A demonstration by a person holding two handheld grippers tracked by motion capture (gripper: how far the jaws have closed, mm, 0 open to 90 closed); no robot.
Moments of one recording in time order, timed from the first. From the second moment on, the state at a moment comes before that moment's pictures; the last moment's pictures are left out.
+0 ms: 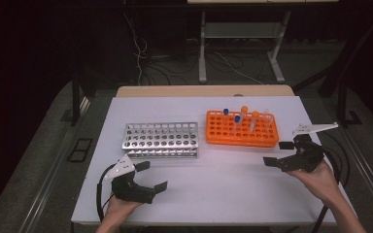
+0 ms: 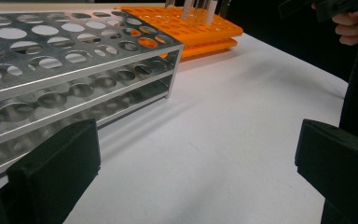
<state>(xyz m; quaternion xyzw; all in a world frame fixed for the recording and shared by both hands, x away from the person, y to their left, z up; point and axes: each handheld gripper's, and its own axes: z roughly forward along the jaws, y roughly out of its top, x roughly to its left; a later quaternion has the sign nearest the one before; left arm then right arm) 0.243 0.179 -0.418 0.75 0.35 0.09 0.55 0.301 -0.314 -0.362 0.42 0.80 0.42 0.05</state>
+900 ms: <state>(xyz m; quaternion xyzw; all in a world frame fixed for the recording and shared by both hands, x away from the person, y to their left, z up) 0.244 0.179 -0.418 0.76 0.34 0.09 0.55 0.355 -0.337 -0.361 0.46 0.78 0.41 0.07</state>
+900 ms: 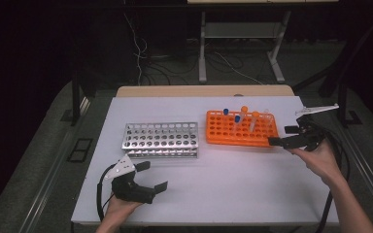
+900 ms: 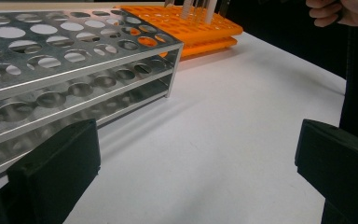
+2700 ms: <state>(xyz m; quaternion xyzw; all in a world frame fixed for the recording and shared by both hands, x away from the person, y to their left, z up) 0.245 0.180 -0.418 0.76 0.34 0.08 0.55 0.409 -0.335 -0.412 0.45 0.78 0.41 0.13</state>
